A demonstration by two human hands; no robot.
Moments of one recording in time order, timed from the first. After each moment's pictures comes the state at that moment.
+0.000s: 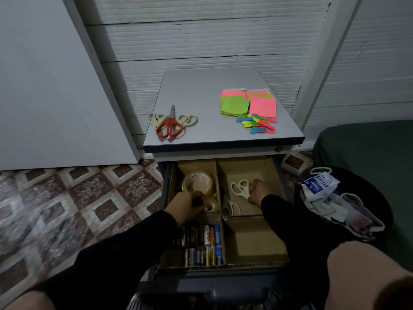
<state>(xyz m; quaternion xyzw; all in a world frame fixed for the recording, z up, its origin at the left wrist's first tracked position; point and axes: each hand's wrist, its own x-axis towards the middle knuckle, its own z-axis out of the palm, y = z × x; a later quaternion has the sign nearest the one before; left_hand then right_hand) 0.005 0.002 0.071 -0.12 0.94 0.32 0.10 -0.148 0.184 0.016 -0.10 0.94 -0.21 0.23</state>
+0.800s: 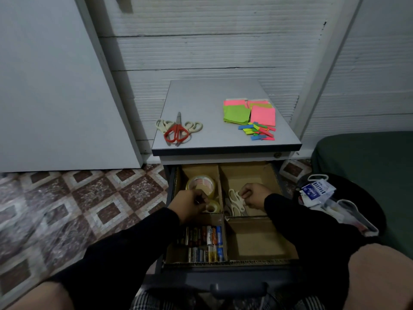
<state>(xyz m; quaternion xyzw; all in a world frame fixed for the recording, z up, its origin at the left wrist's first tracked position) 0.010 -0.002 0.080 -0.12 0.93 0.33 0.08 -0.120 0.179 0.053 -0.14 0.90 -0.32 0.28</state>
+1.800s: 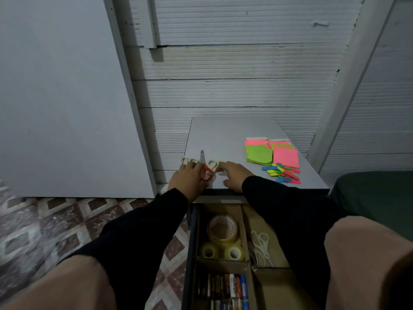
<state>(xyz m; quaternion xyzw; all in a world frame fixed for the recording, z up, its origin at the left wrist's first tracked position) -0.046 -0.084 0.179 -0.15 0.98 0.06 -0.10 -0.143 0.043 0.186 -0.38 0.90 -0.19 0.08</state>
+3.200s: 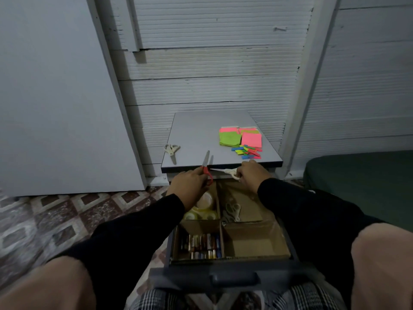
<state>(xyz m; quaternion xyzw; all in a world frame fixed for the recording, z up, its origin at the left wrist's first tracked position) 0.042 0.032 0.200 -0.03 0.99 -0.04 -0.09 -0.079 0.185 0.192 -0.36 0.93 0.01 -0.03</state>
